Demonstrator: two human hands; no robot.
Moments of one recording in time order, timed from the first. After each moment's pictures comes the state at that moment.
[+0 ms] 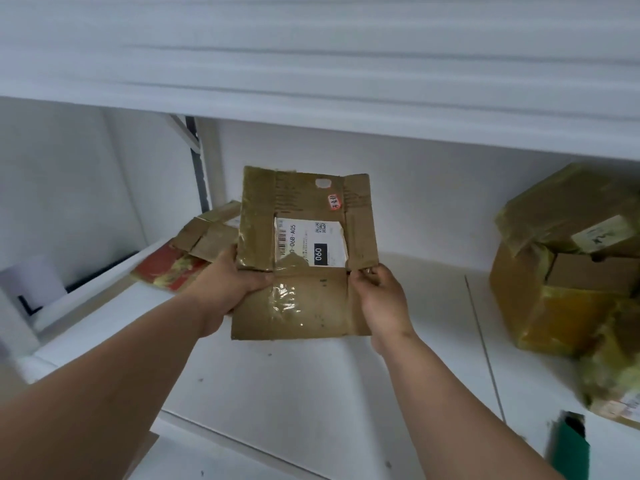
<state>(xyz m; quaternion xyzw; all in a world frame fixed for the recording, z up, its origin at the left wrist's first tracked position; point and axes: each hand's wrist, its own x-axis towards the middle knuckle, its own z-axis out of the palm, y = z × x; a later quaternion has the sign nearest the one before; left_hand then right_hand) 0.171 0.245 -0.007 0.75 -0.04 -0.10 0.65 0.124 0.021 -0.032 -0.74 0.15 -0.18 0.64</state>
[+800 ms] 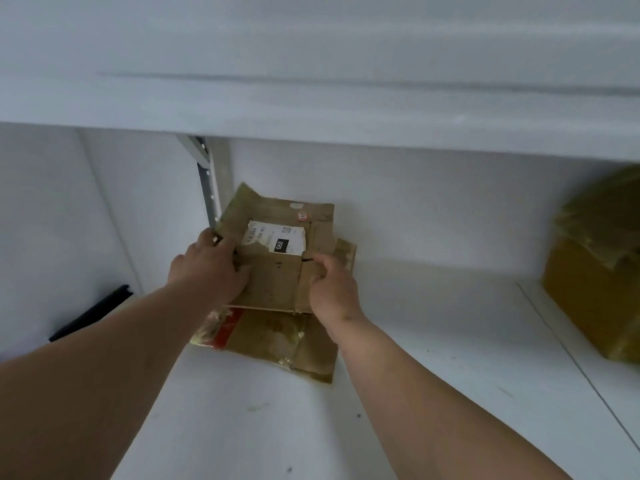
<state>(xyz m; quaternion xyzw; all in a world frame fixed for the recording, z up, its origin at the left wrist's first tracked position) 0.335 0.349 0.002 0.99 -0.10 0.08 0.06 0.255 0.180 -0.019 -0.84 0.15 -0.16 0.50</state>
